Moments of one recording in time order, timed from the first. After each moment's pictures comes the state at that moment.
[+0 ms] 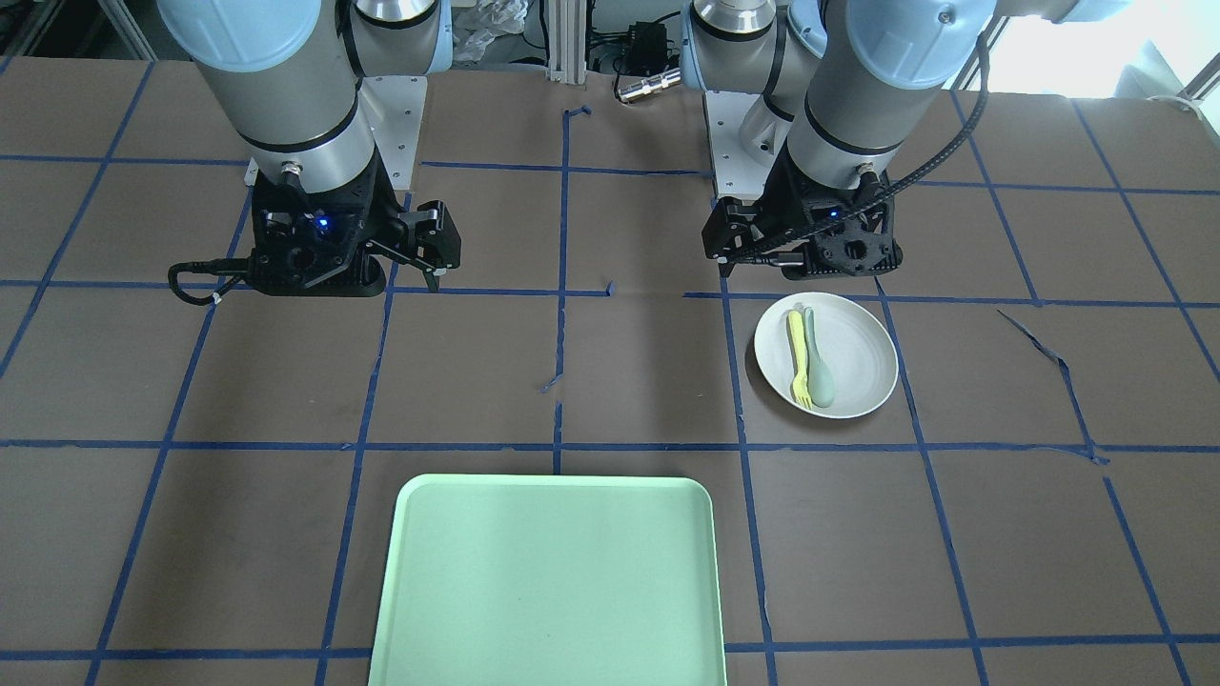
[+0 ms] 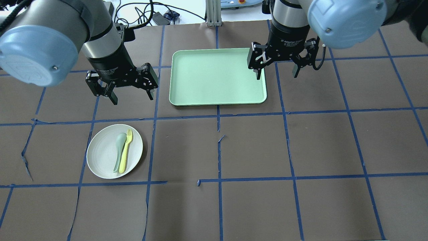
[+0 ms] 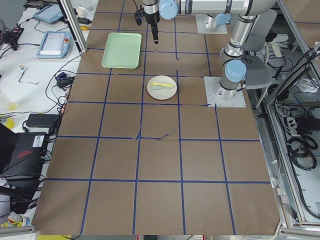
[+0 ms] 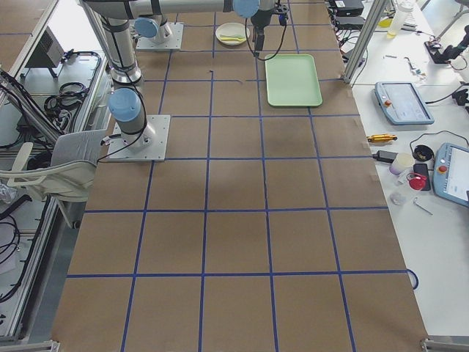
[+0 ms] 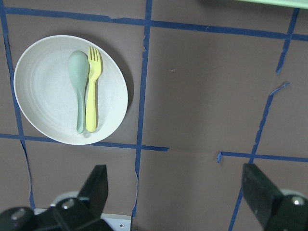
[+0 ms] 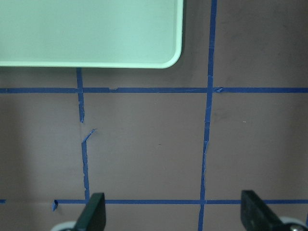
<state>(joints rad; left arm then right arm) -1.64 -1.63 -1.61 -1.58 1.56 -0.18 1.72 -1.41 1.45 -1.54 -1.56 0.14</state>
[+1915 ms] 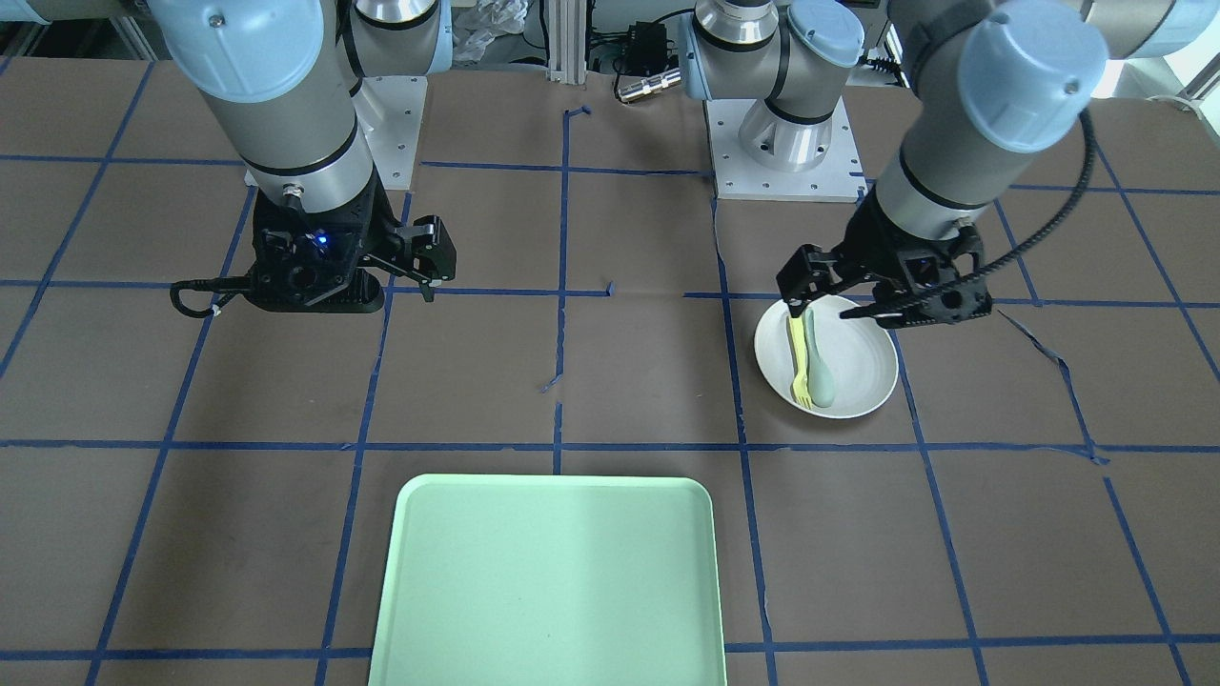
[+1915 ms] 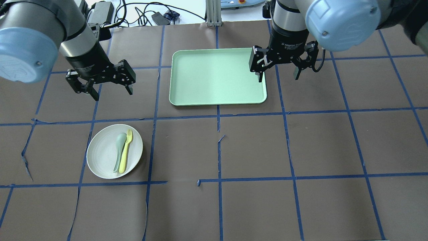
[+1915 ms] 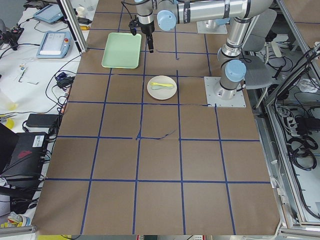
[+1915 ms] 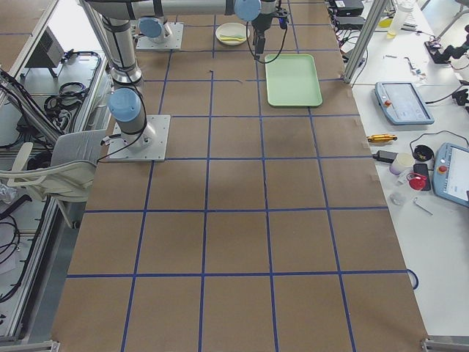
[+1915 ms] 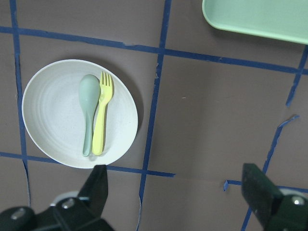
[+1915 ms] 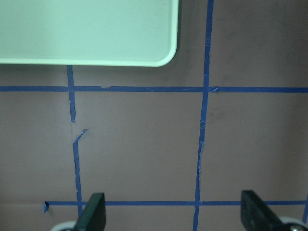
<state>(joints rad) -1.45 -1.65 -1.65 -1.53 1.56 -0.03 1.72 -1.40 1.46 -1.55 -1.57 0.13</state>
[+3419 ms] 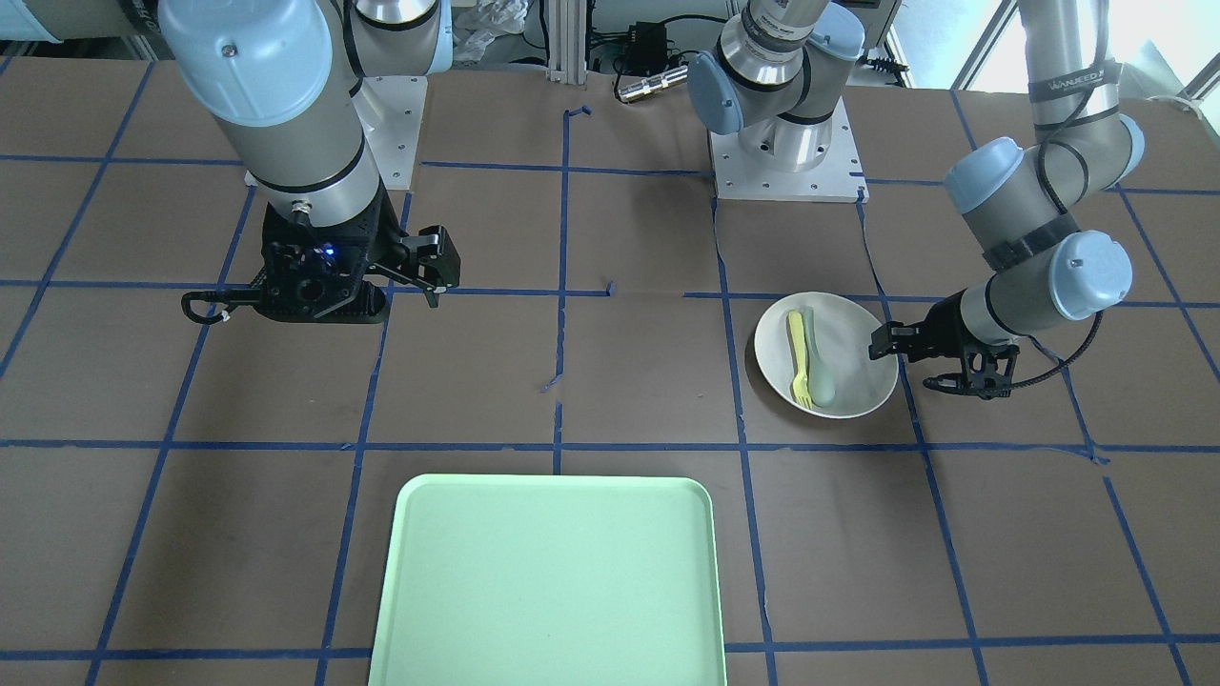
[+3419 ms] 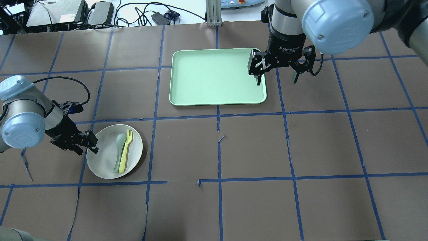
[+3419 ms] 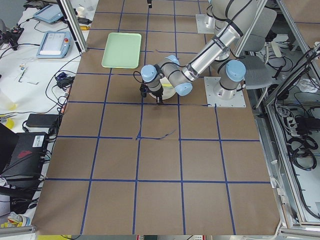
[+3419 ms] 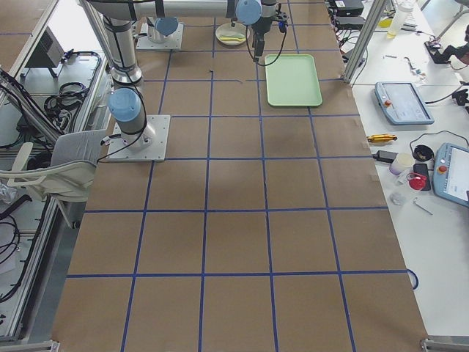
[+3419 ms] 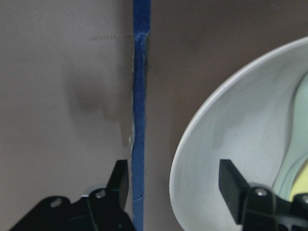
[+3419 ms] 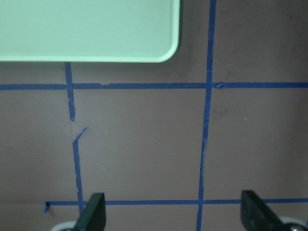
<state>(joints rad) -1.06 -1.83 -2.08 -1.10 1.57 0.51 1.72 -1.39 1.48 -1.55 -1.57 0.14</state>
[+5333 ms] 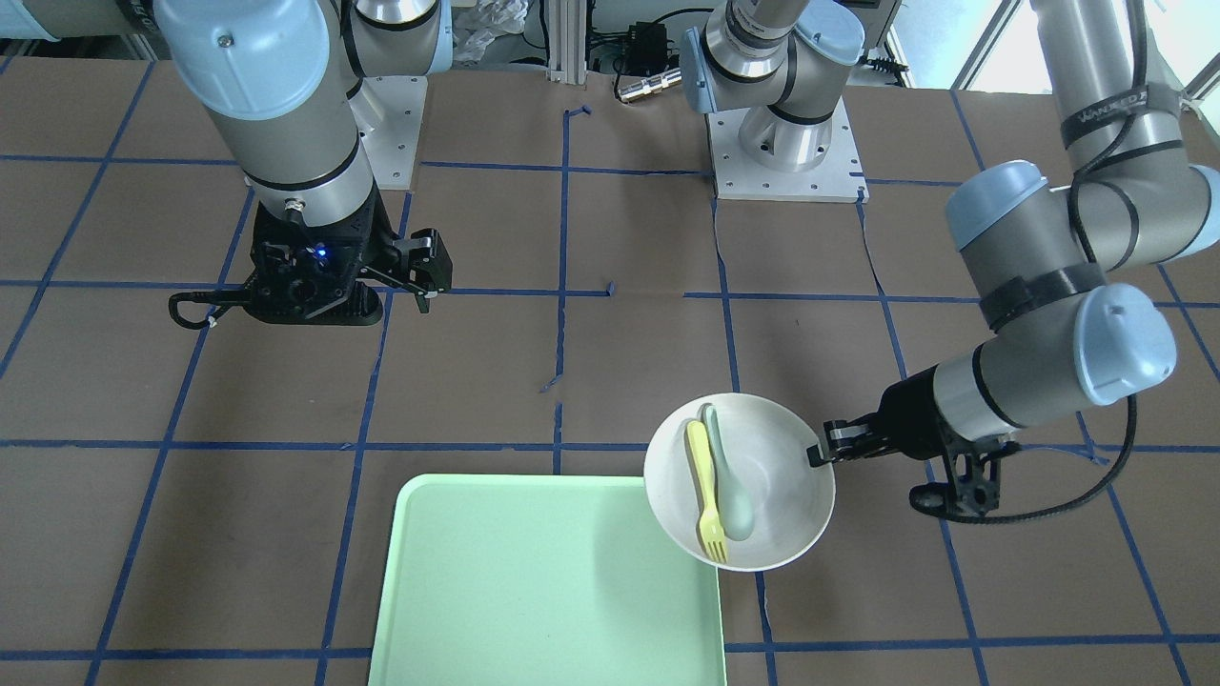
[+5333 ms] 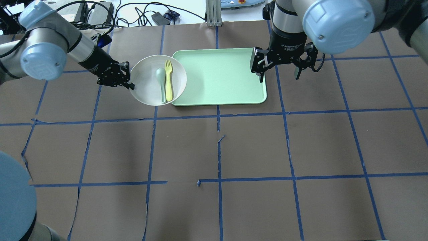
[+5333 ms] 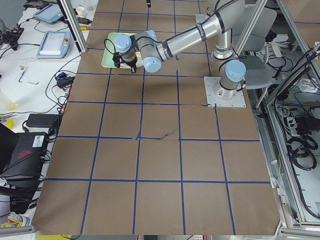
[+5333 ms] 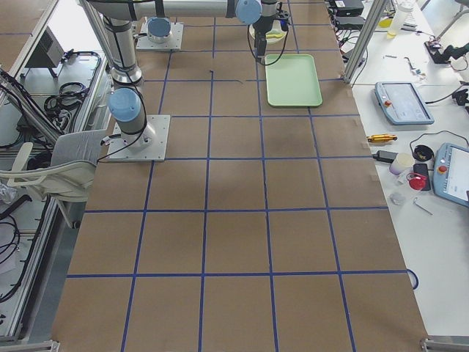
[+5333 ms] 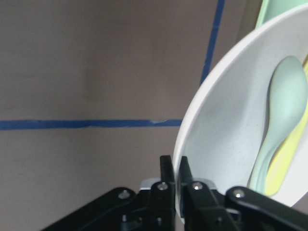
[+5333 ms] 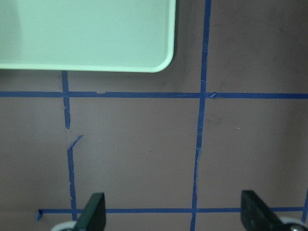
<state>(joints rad) -1.37 -1.99 -1.57 -1.29 1.19 0.06 1.72 -1.39 1.48 -1.57 -1.60 0.13</state>
